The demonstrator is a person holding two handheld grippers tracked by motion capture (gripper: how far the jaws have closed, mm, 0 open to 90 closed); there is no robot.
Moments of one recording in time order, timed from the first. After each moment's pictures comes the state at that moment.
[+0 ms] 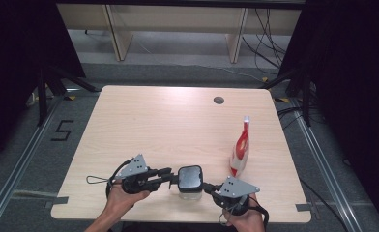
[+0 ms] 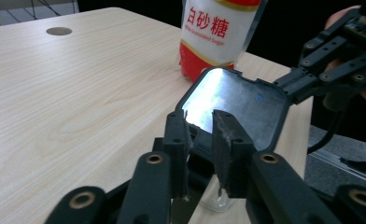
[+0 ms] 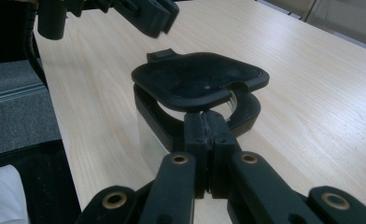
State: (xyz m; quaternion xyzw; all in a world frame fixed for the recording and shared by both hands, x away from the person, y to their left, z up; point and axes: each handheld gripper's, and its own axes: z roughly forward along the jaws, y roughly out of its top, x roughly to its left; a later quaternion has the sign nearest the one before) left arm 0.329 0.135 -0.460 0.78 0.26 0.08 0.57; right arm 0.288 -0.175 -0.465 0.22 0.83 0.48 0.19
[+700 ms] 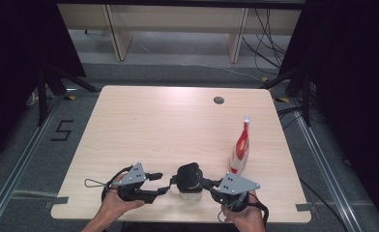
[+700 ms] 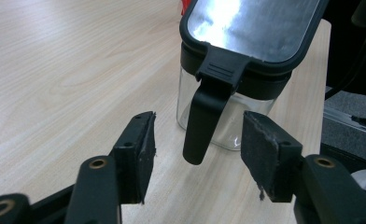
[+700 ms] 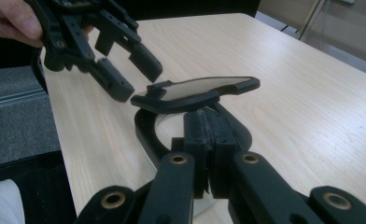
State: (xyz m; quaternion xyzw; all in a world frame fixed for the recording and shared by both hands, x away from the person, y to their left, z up) left arm 0.325 0.145 -0.489 0.82 0.24 0.09 0.51; right arm 0.289 -0.169 -0.446 0.21 0.82 0.49 0.20
